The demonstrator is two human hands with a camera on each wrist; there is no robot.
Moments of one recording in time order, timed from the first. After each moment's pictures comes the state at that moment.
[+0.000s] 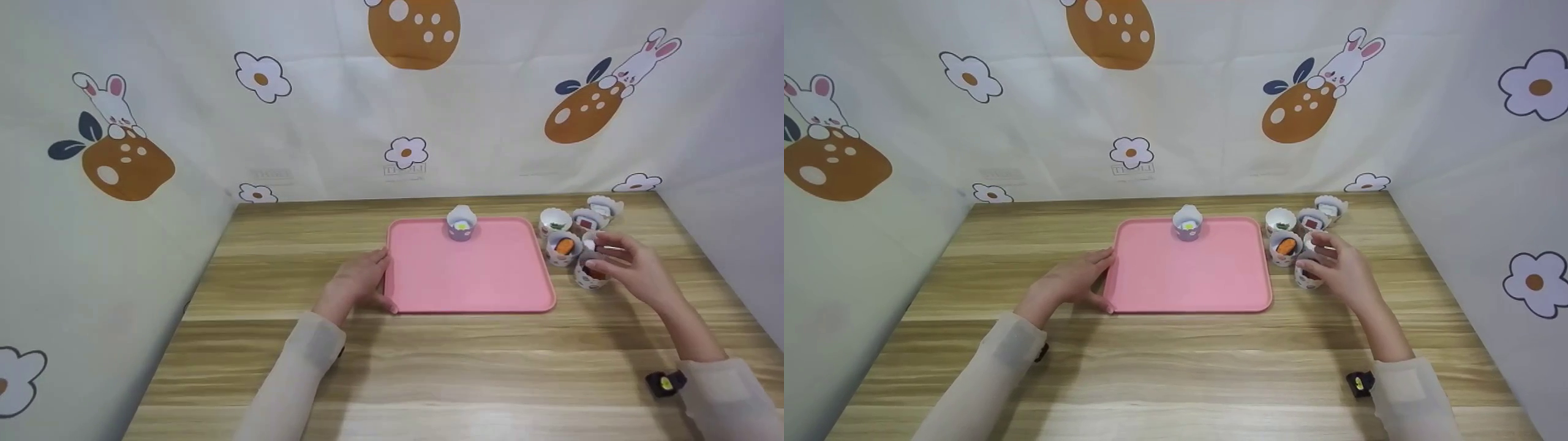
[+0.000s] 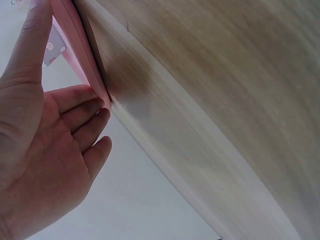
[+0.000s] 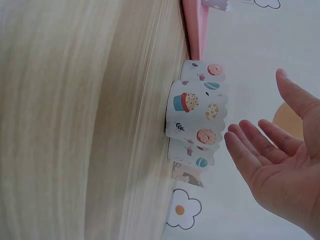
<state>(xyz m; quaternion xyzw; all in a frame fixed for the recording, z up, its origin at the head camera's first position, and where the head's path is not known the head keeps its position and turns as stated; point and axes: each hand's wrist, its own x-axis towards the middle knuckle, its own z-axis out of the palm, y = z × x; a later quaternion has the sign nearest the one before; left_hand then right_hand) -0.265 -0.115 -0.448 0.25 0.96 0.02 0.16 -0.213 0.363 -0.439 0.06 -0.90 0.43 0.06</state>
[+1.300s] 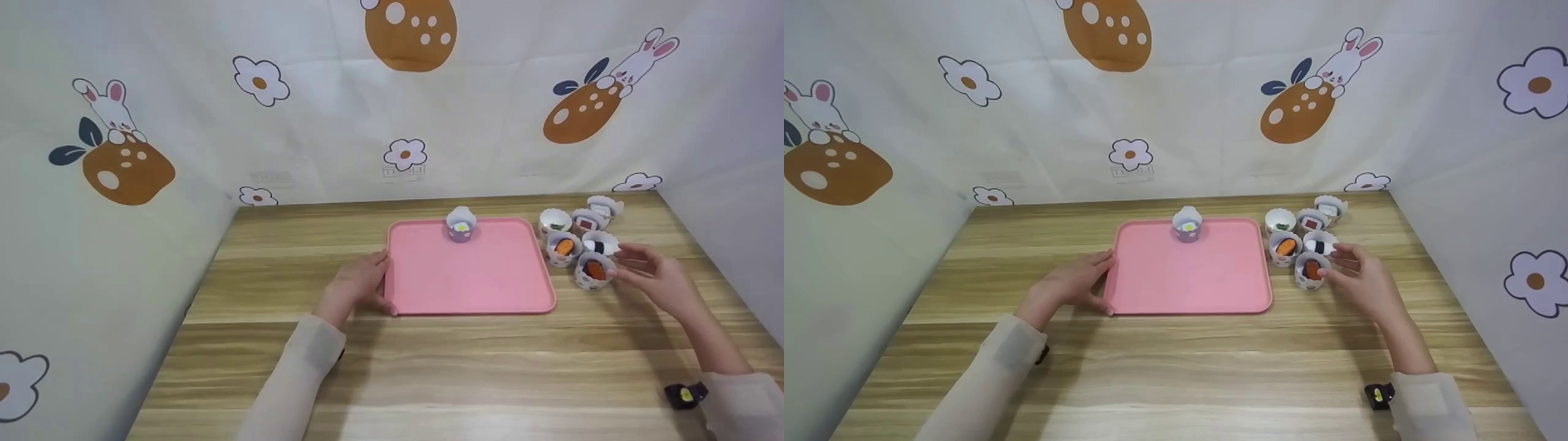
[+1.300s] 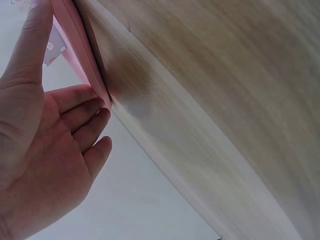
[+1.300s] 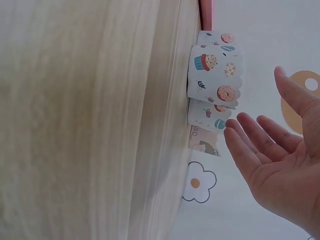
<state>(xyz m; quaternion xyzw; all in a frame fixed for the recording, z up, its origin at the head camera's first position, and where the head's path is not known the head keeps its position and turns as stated) -0.264 -0.114 -0.447 0.22 0.96 0.06 0.17 -0.200 0.393 -0.450 0.05 -0.90 0.43 0.06</state>
